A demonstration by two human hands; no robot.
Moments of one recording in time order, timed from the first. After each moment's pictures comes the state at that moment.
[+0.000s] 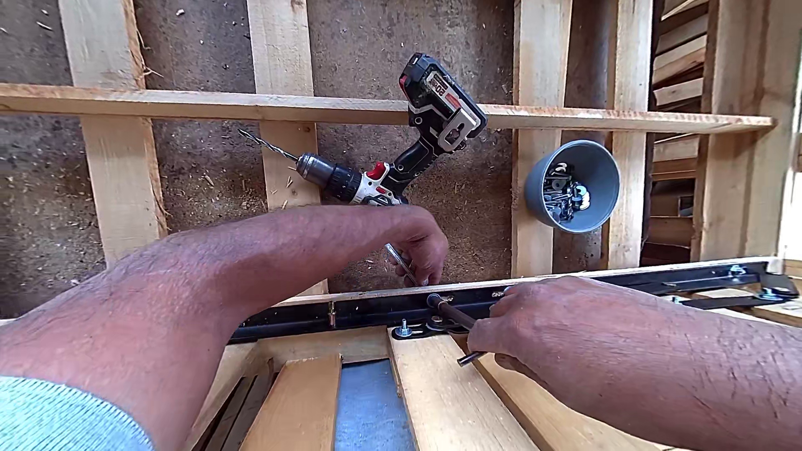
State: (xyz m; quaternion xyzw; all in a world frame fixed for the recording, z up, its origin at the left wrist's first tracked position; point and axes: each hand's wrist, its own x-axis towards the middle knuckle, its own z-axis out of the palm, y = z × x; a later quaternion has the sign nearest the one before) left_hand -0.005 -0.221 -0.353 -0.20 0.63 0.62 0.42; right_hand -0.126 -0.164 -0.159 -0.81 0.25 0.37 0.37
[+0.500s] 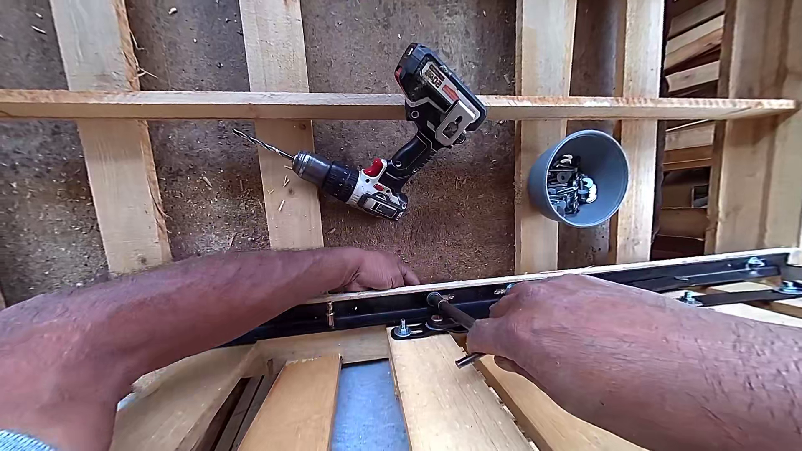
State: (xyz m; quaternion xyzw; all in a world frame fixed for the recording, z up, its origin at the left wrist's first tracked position) left_hand 0.067 -0.154 -0.371 -0.34 0.29 0.87 0.22; right_hand -0.128 -0.161 -0.162 -0.83 0.25 0.35 0.36
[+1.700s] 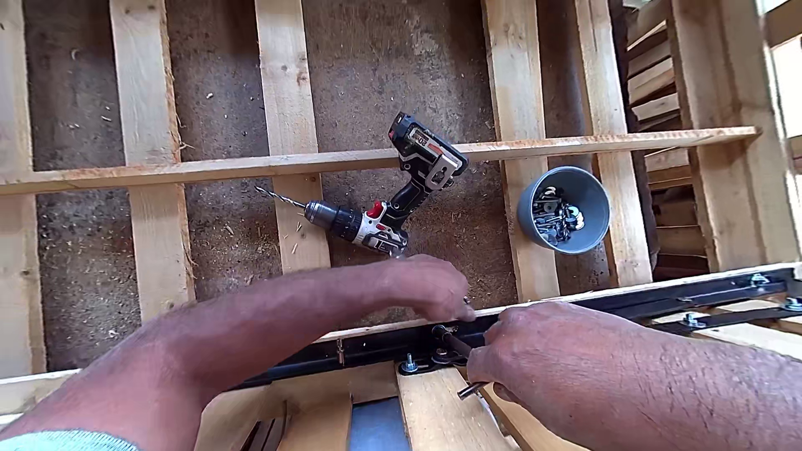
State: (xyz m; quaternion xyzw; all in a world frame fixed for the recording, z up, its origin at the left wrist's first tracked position) left_hand 0.003 -0.205 -0.298 -0.20 0.83 0.45 0.27; right_hand -0.115 -0.177 -0.154 -0.77 0.24 0.42 0.41
